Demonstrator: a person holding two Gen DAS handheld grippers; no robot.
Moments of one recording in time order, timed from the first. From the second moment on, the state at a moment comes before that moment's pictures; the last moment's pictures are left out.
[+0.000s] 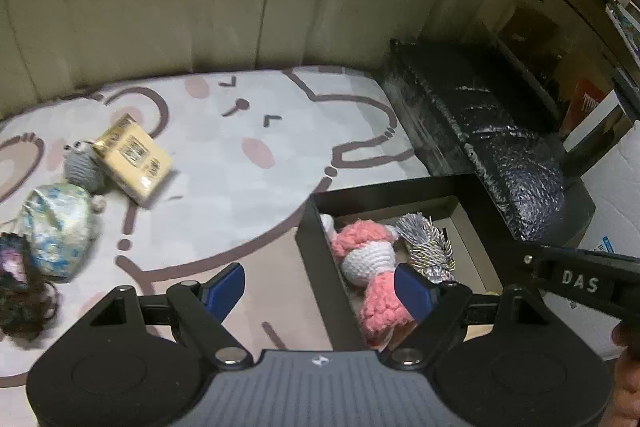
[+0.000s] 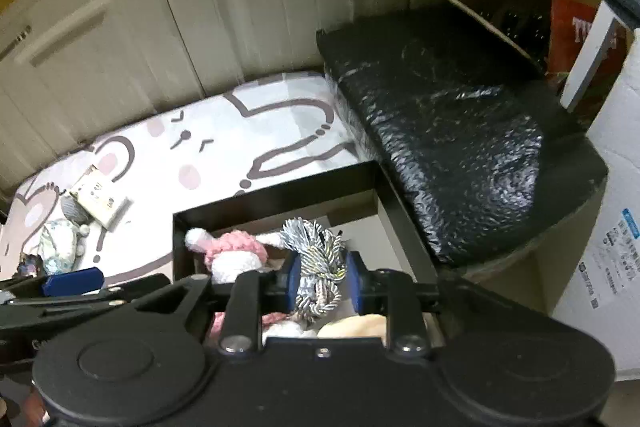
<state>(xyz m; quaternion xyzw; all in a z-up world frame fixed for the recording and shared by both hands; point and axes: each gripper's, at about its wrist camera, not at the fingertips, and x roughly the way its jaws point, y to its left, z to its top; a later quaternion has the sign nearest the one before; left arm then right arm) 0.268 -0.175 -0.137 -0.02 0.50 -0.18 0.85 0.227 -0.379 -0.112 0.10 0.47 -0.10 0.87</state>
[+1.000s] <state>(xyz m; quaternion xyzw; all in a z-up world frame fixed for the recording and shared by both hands) 0.212 -0.128 -0.067 0.00 0.44 -0.15 0.88 0.171 -0.365 -0.071 0.08 0.44 -0.14 0.88</state>
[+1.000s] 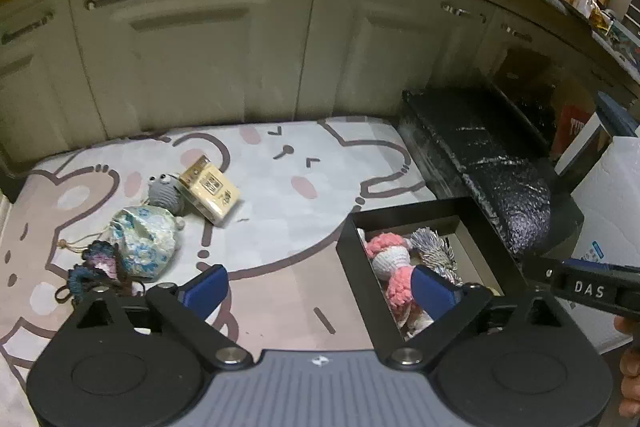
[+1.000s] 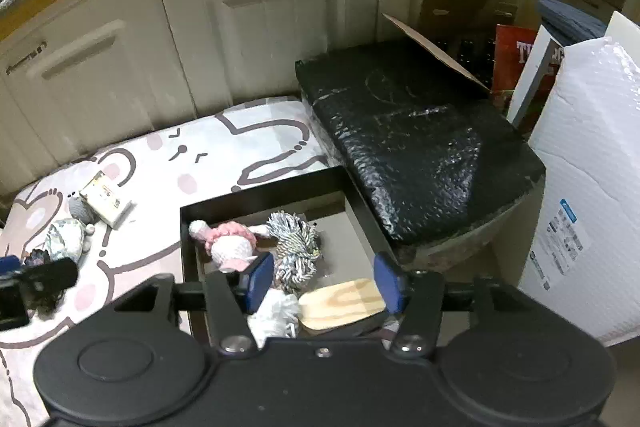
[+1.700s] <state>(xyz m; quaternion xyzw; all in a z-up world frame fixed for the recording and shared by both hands) 0.200 -0.076 -0.070 0.01 0.44 -0.07 0.89 0.158 -0.345 -0.065 0.09 0.42 -0.14 0.89</state>
